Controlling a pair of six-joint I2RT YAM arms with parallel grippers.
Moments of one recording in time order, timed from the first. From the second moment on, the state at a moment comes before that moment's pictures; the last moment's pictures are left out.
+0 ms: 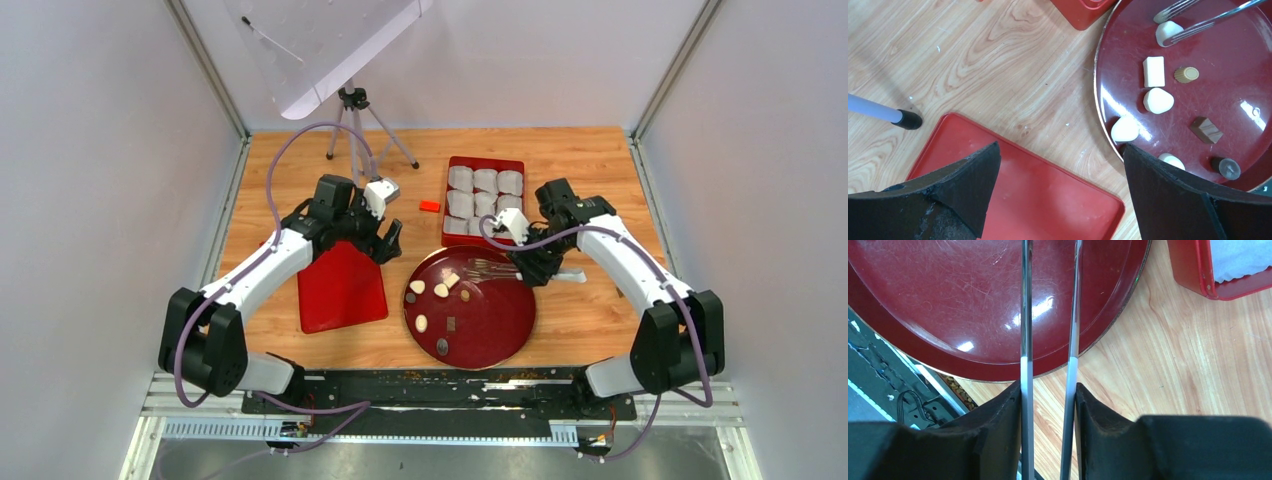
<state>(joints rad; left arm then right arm) -0.40 1.38 0.98 -0.36 0.44 0.22 0.30 1.42 1.13 -1.05 -0.34 -0.72</state>
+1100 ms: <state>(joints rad) -0.40 1.44 0.99 -0.35 0.46 0.19 0.25 1.82 1.77 -1.01 -0.33 -0.59</state>
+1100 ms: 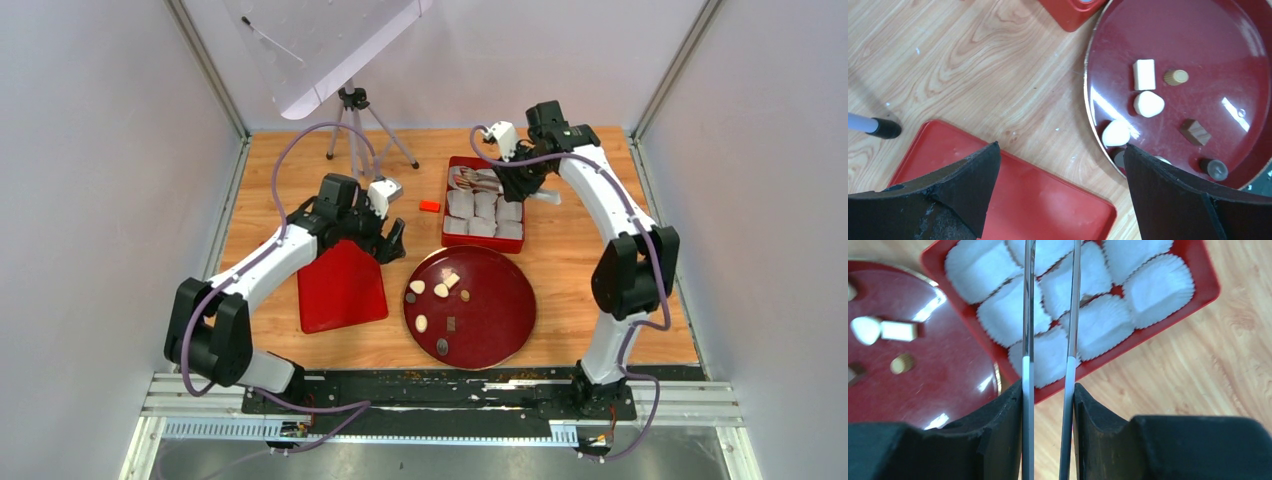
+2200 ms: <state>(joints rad) -0.40 1.37 0.97 -0.37 0.58 0.22 0.24 2.12 1.99 -0.92 -0.24 -0.53</state>
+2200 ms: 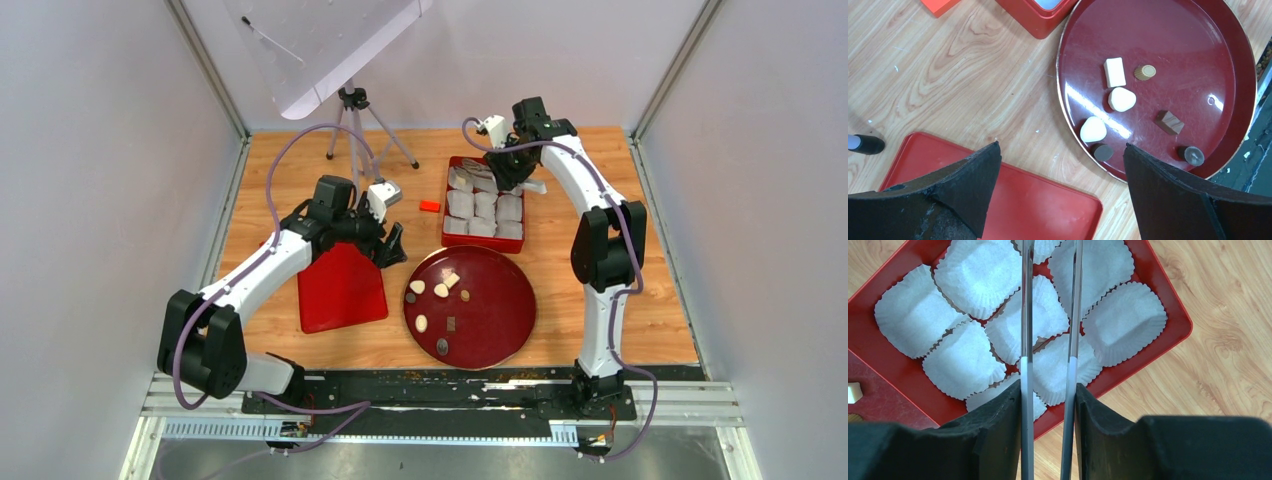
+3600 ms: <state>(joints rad) -0.38 1.33 0.90 -0.35 0.46 0.18 0.40 1.48 1.30 -1.09 -0.39 -1.24</state>
